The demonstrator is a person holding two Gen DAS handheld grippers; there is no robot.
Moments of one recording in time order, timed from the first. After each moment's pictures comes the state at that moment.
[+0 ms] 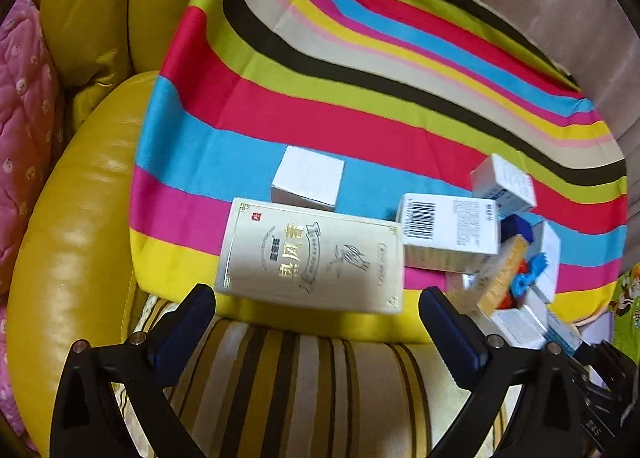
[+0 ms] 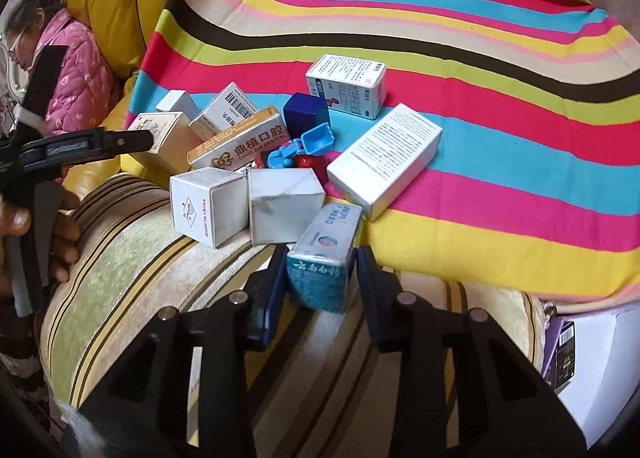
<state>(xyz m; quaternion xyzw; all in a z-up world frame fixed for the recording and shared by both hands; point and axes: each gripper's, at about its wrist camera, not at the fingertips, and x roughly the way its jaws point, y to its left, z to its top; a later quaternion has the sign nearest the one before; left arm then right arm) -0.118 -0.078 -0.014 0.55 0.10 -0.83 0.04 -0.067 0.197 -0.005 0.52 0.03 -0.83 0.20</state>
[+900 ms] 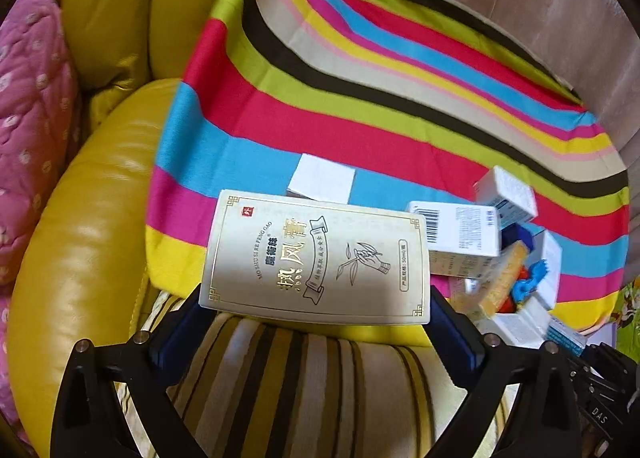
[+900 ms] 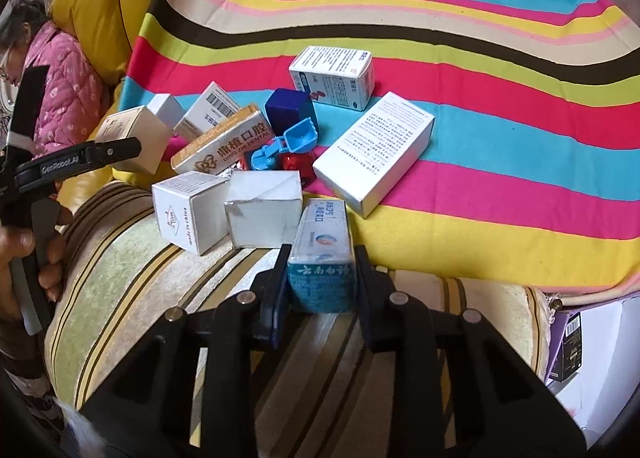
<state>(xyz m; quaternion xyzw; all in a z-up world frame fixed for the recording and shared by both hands) -0.085 -0.085 0.006 0.51 0.11 -0.85 0.05 -0.074 0.201 -0.010 0.53 0.01 -0.82 0.19</state>
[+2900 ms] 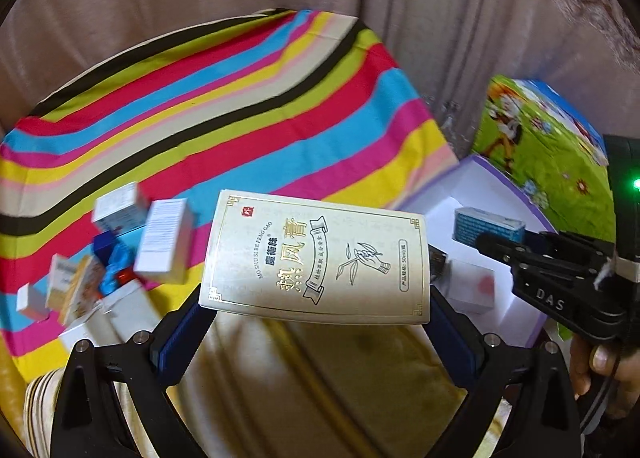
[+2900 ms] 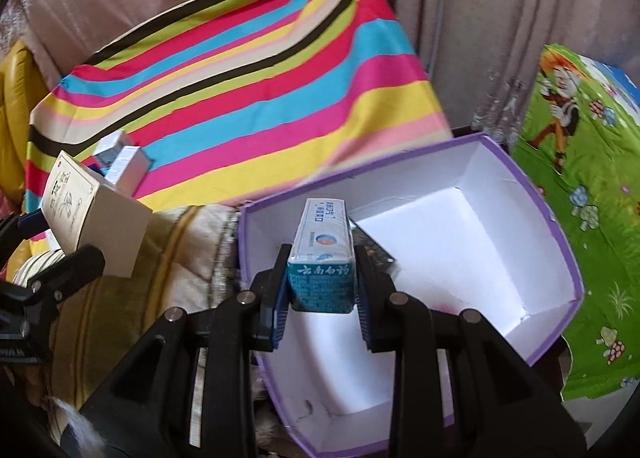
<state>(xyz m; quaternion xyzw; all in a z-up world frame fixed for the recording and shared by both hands) -0.011 0.253 0.044 0.45 -0.11 -0.85 -0.26 0.042 0.431 0.023 0.46 -0.08 -0.88 -0.09</state>
